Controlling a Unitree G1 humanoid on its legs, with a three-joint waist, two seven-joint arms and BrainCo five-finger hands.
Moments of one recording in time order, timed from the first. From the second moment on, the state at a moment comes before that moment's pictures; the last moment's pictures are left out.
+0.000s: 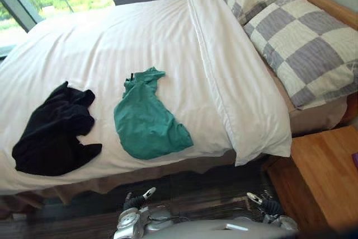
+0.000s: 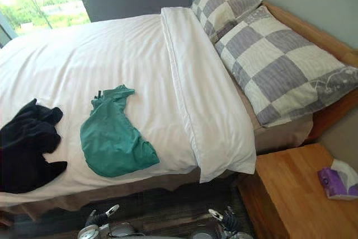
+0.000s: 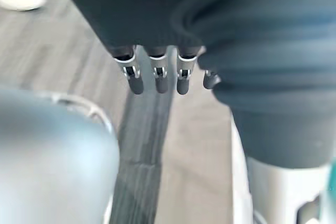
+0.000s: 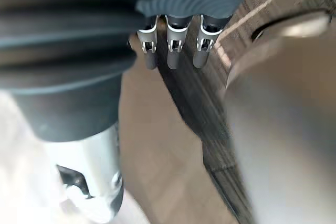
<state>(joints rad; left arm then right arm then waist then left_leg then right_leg) 0.11 0.03 0.26 0.95 -0.11 -0.05 0.14 0.13 -0.12 -0.35 0.99 0.17 -0.10 0.26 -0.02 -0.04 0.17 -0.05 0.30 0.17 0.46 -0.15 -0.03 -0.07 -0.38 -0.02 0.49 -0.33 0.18</state>
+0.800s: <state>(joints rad) 0.03 0.09 -0.04 0.99 -0.04 0.03 0.09 0.05 -0.17 0.05 1.03 -0.04 -0.22 0.26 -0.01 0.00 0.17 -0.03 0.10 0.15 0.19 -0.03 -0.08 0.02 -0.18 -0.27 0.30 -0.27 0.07</state>
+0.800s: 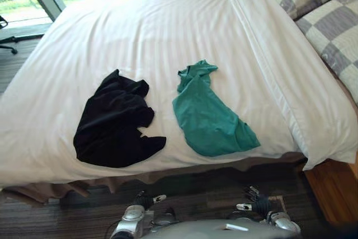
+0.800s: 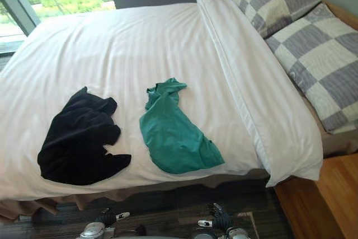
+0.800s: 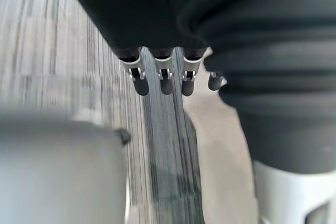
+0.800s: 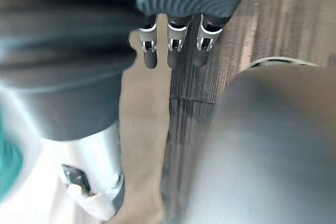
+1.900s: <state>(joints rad) 0.07 0.05 0.00 1.04 -0.22 -0.11 0.11 0.11 -0.18 -0.05 1.07 -0.01 -0.26 0.29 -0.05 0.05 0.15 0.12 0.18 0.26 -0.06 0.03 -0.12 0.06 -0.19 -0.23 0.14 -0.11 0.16</state>
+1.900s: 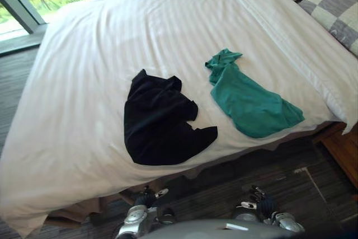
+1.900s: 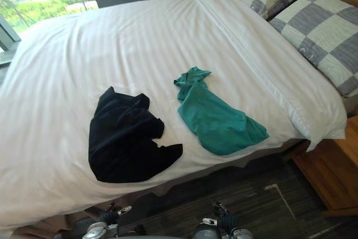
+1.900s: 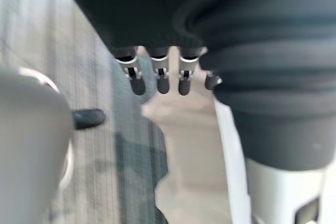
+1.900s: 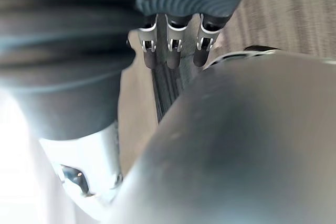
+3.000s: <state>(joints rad) 0.08 0.45 0.56 0.45 -0.17 -0.18 0.30 0.21 -0.32 -0.65 0.37 0.31 -0.31 -0.01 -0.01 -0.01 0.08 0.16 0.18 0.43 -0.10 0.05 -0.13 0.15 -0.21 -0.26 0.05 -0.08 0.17</state>
